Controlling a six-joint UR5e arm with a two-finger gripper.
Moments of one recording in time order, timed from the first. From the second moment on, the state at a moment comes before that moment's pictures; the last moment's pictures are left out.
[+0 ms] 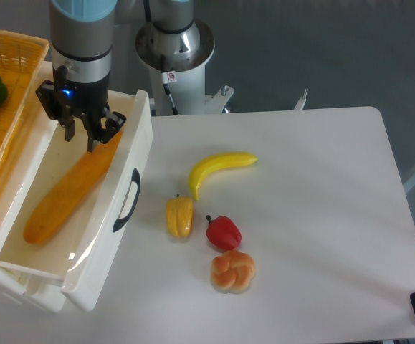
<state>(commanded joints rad) 2.23 -1.67 -1.41 -1.52 1.32 0.55</state>
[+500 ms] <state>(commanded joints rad) 2.35 -1.68 -1.42 -1.52 1.40 0.72</state>
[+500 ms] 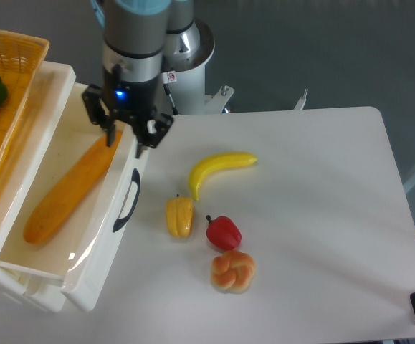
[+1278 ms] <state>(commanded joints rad) 2.45 -1.75 -1.42 -1.46 1.54 0.87</state>
